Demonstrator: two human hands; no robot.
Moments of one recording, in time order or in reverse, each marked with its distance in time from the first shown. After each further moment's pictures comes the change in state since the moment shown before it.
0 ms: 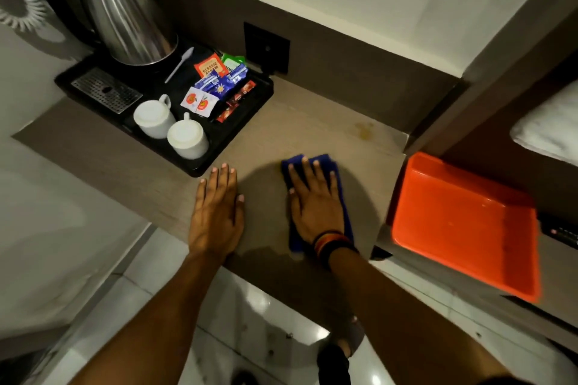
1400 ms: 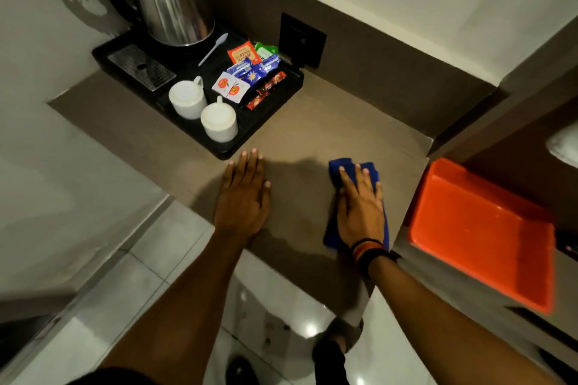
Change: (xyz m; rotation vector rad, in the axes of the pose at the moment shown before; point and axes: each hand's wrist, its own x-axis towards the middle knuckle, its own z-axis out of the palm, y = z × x) left_hand 0.003 0.004 -0.002 0.116 -0.042 0.035; right_hand -0.032 0.027 -0.008 0.098 0.129 0.141
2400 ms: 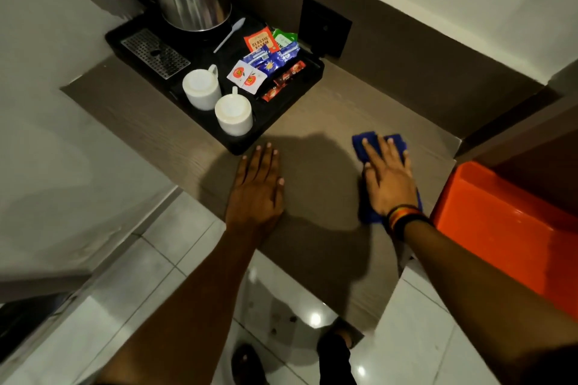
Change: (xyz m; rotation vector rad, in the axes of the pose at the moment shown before) left_hand 0.002 -0.005 0.005 -0.065 0.020 -0.011; right_hand 0.078 0.023 -0.013 -0.138 -0.127 -0.135
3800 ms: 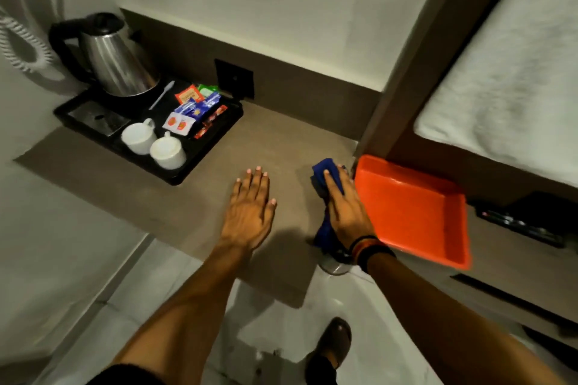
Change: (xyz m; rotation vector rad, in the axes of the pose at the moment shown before) left_hand -0.016 0.128 -0.006 0.100 -0.074 0.175; right_hand -0.122 0.043 -0.051 0.291 0.190 -0.037
